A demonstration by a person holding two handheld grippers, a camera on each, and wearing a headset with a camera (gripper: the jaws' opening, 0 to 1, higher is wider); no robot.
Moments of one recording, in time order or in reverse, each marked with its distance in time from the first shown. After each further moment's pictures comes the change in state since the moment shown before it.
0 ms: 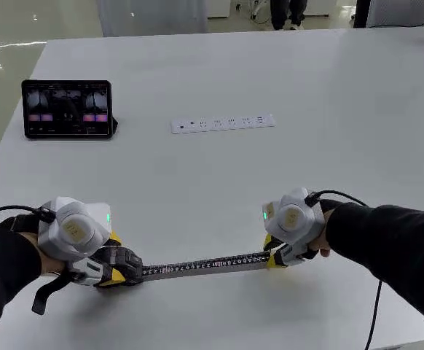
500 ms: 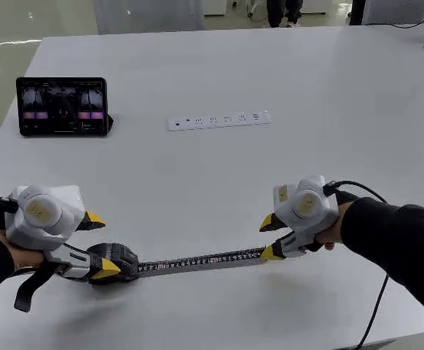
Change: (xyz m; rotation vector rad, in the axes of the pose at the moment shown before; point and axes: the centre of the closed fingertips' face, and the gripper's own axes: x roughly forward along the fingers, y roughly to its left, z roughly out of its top) left arm -0.030 0.008 0.011 -0.235 -0.142 0.077; right arm -0.036 -0.006 0.008 0.097 -0.159 -0.106
